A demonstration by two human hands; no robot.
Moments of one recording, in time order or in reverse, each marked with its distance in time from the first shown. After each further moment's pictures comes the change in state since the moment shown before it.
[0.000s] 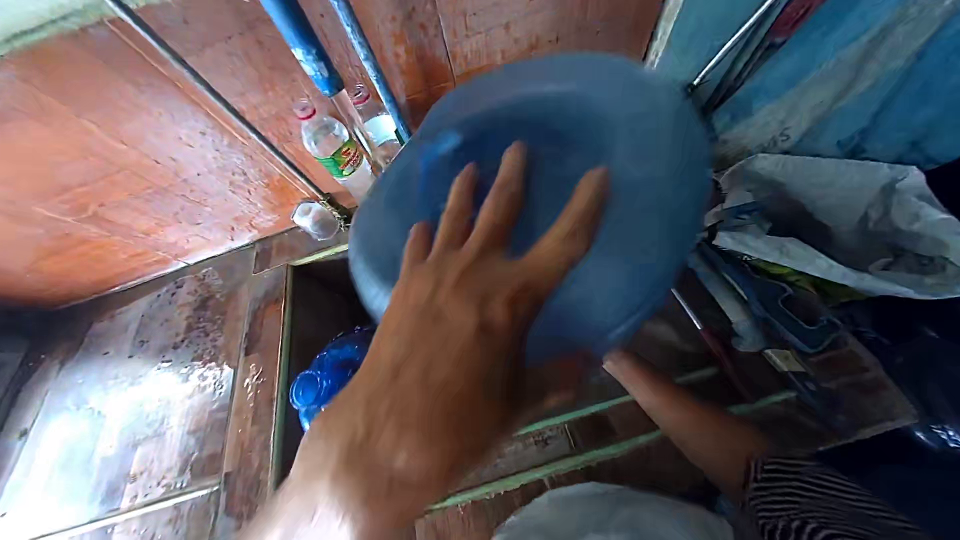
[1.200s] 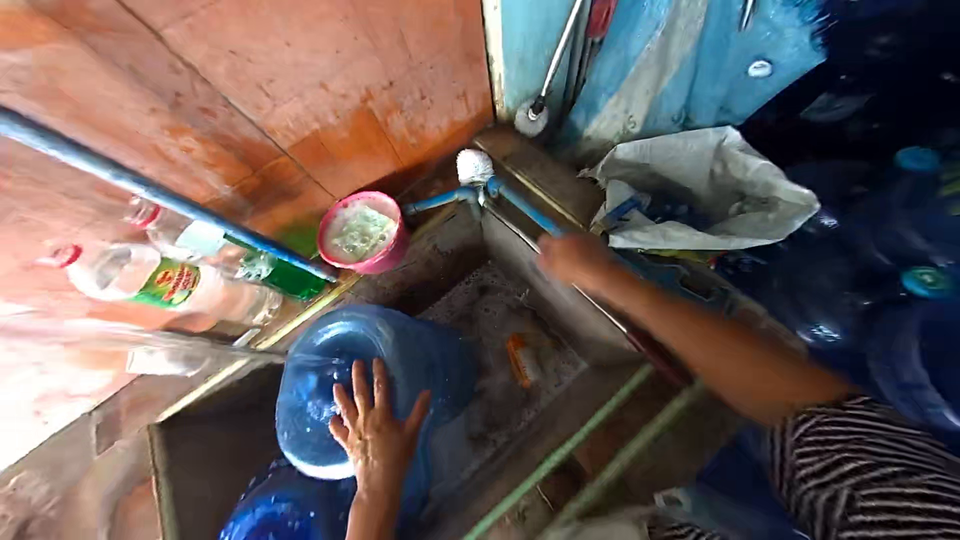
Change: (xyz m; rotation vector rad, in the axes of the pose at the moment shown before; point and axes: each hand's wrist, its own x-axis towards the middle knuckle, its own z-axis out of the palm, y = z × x) left_hand -0.049 -0.083 0.224 -0.011 -0.027 -0.566; right_hand 0.075 -0.082 -0.125 -1.119 0.340 -0.064
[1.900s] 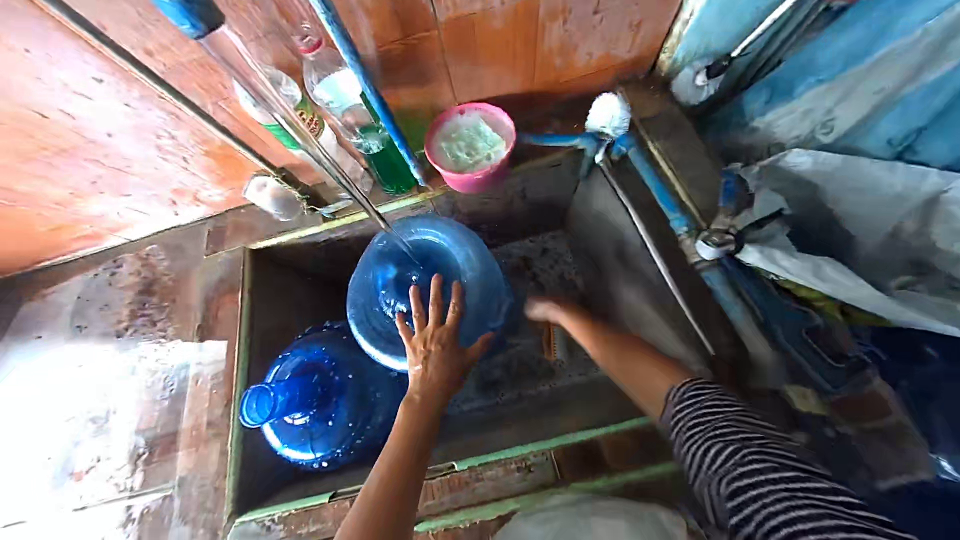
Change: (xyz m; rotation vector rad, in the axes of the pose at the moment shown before) left_hand -0.025 0.007 0.002 0.003 -0.117 -0.083; right_hand 0.049 -0.054 0.223 0.075 -0.670 -0.092
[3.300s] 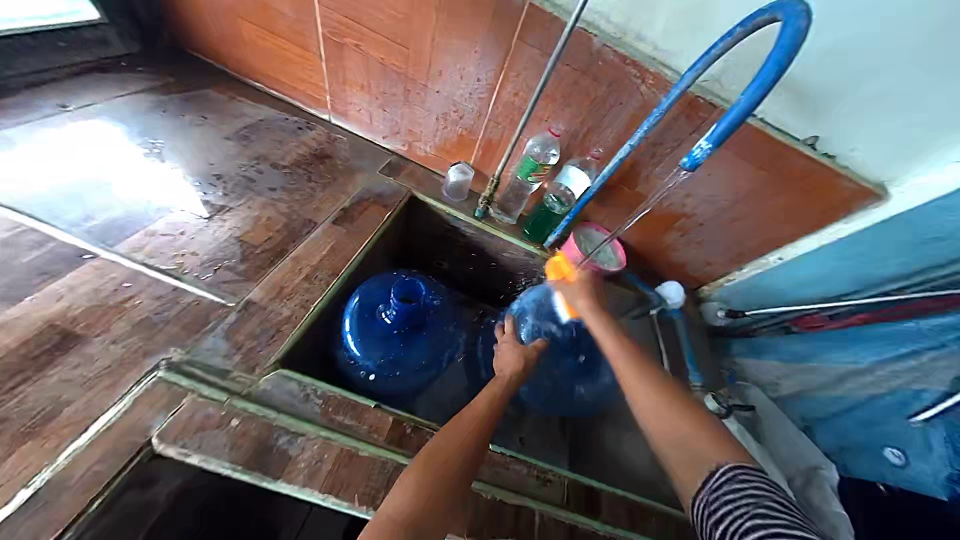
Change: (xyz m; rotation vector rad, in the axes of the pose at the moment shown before) left_hand -0.031 -0.042 0.007 -1.244 -0.012 -0.619; right_hand -0.119 -0.234 0.017 -0.469 0.781 -0.204
